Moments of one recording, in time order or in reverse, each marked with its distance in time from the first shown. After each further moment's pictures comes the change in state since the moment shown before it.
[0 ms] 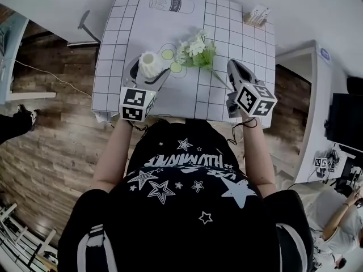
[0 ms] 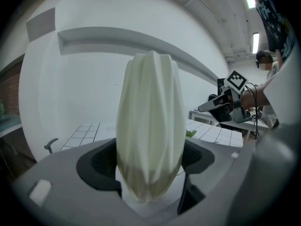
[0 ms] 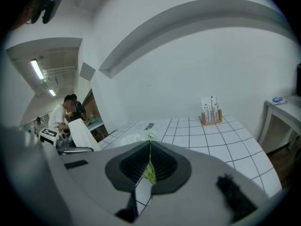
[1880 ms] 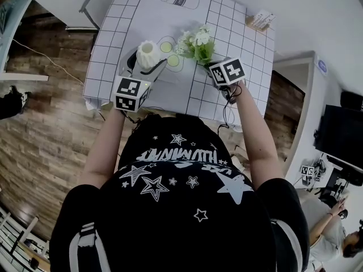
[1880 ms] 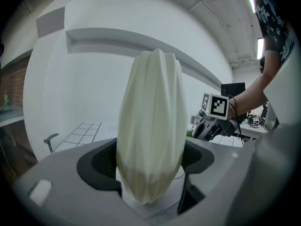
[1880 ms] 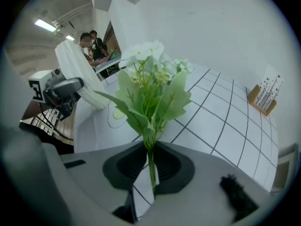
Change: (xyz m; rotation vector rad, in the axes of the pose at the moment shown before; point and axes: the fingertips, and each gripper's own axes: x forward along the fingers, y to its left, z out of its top) left arm 0.000 0.001 -0.003 -0.059 -0.040 0.029; right arm 0.071 0.010 -0.123 -0.353 0.759 0.224
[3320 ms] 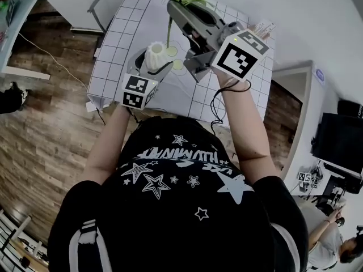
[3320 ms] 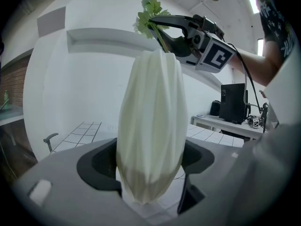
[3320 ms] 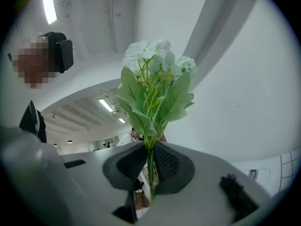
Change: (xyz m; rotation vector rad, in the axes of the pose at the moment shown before) left arm 0.002 0.000 -0.001 -0.006 -0.007 0.000; right arm -0.234 0.177 0.273 -0.068 -1.128 0.536
